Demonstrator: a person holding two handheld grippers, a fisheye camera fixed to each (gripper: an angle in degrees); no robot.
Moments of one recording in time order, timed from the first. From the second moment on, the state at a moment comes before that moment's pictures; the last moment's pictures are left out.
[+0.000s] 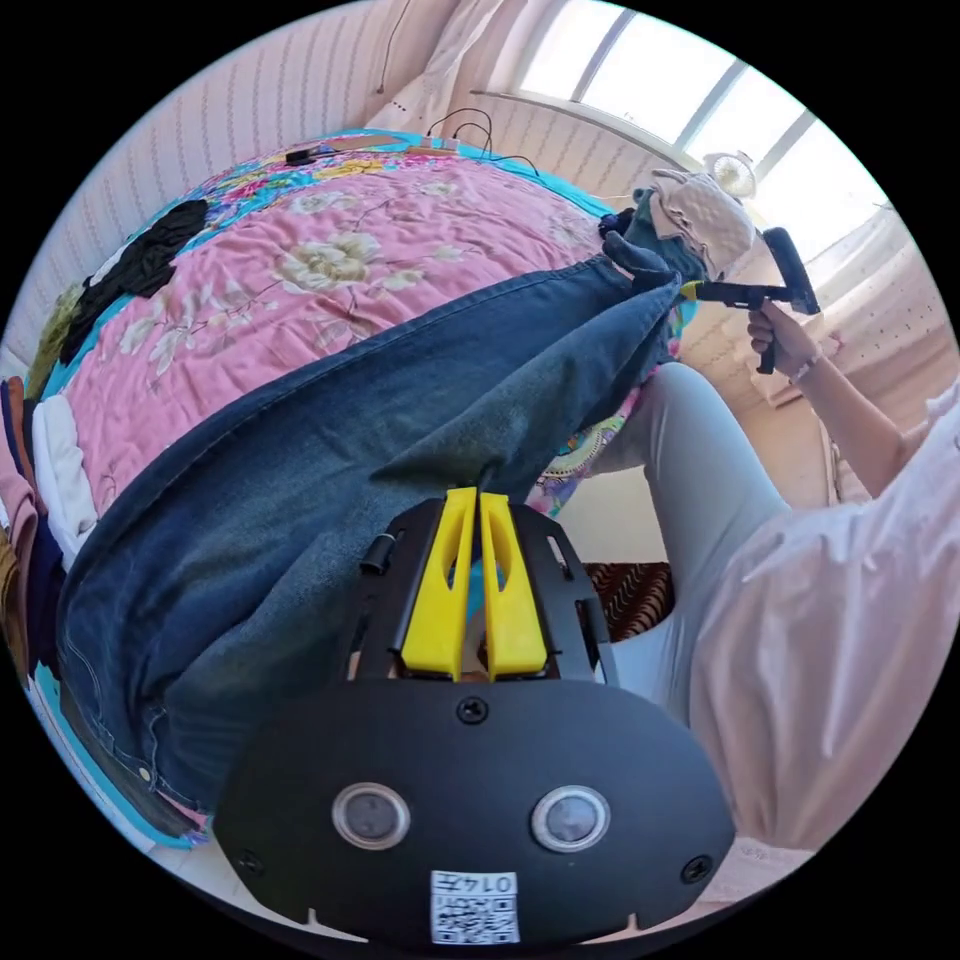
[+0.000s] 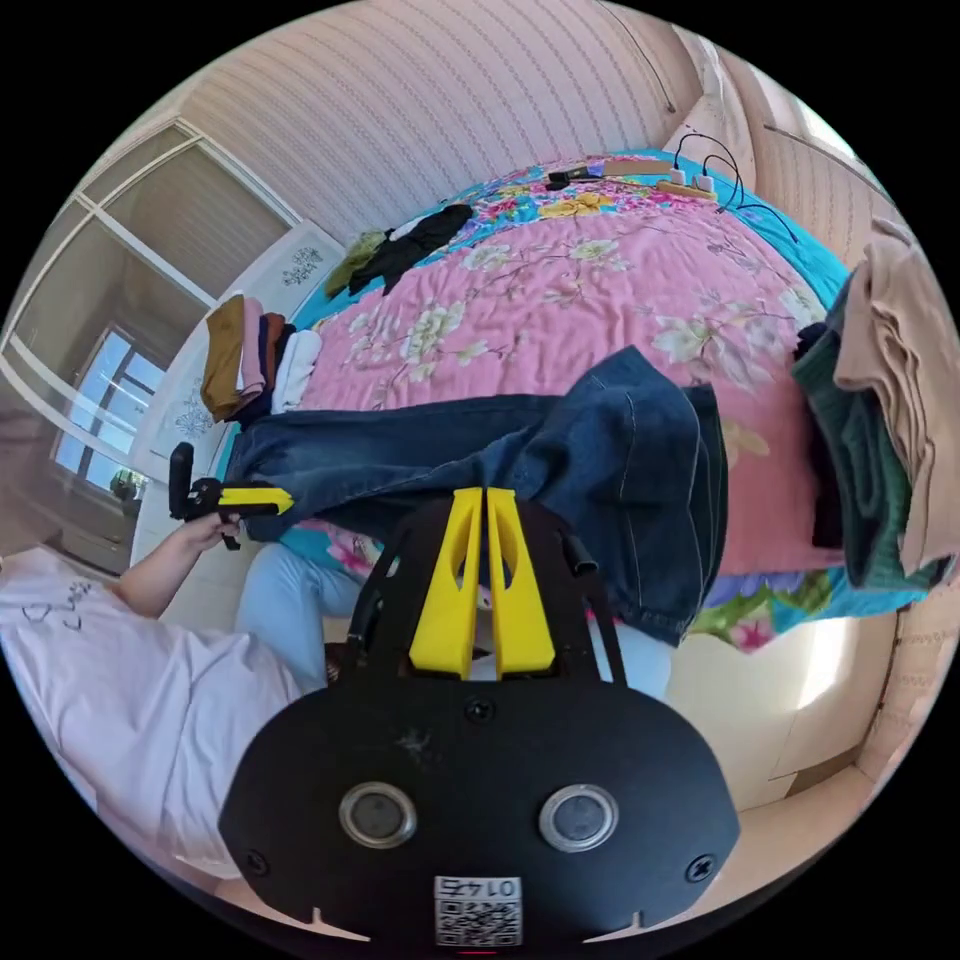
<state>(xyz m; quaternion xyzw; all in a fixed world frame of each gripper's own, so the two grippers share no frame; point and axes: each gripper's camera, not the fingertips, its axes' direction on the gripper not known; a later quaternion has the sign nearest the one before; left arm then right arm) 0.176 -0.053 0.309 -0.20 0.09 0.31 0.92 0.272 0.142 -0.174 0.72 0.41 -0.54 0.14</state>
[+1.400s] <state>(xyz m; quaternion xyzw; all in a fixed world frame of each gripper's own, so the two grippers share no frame) 0.240 -0.277 0.395 -0.06 -0.07 0.29 0.95 0.271 0.409 -0.141 0.75 0.46 -0.47 0.06</state>
